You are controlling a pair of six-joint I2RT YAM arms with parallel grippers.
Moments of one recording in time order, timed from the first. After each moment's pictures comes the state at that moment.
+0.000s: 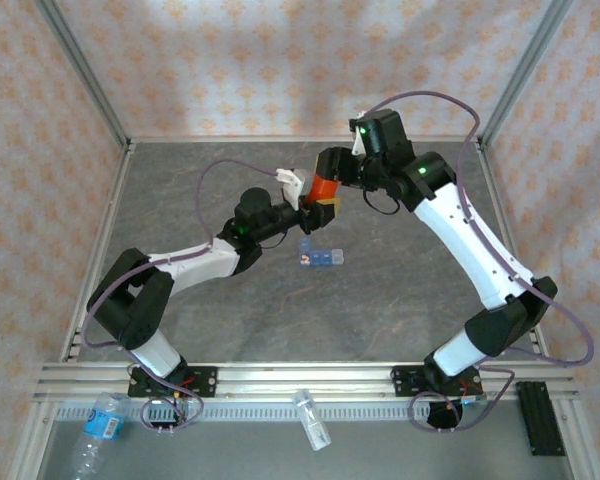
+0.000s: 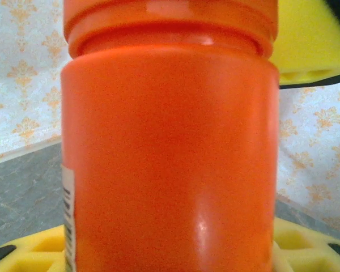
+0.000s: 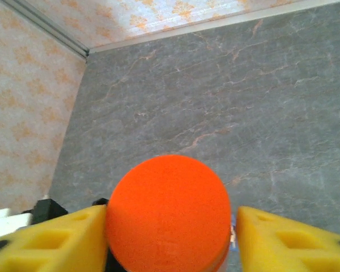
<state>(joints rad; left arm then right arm) -0.59 1.63 0.93 0.72 0.37 -0.24 0.56 1.54 1.77 -0.89 -0.10 0.58</state>
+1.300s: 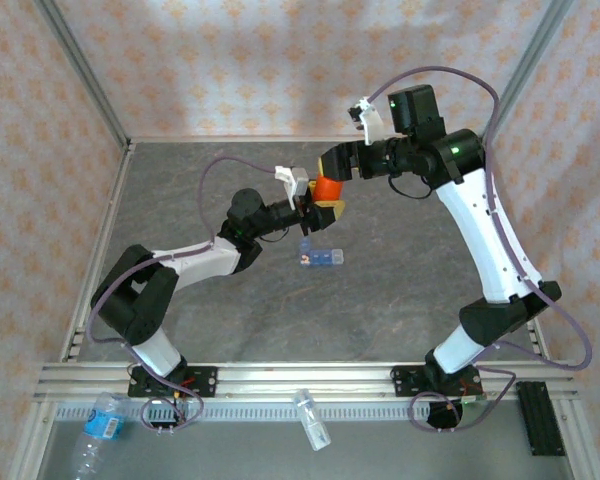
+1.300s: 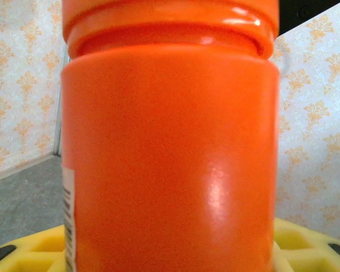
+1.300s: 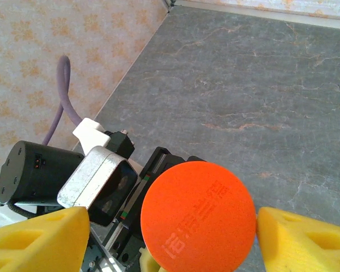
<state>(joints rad) -0.57 1.66 0.92 0.95 0.61 -0.38 0.44 1.60 2.04 -1.14 -0.51 0.19</state>
